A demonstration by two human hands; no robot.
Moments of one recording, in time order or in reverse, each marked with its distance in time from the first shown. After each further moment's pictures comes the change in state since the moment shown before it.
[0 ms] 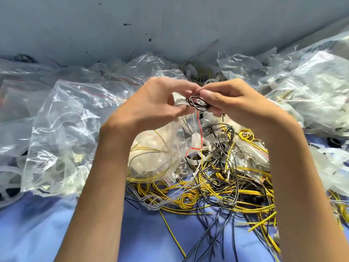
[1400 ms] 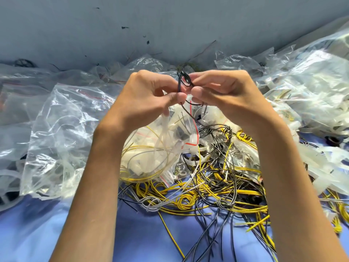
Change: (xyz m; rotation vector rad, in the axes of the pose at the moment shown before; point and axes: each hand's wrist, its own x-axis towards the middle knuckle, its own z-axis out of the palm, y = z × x) left_hand 0.000 -0.004 -0.004 -0.094 0.201 -0.039; right_hand 0.003 0.002 0.004 0.280 0.074 -0.190
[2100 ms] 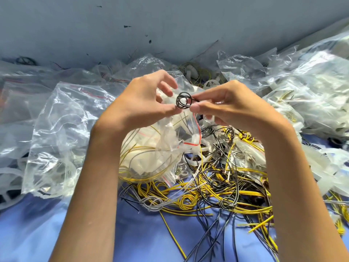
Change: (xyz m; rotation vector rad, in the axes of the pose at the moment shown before) left_hand -0.002 0.000 -0.006 0.153 -0.052 -0.200; right_hand -0.001 0.001 -0.006 -0.374 -0.112 0.170
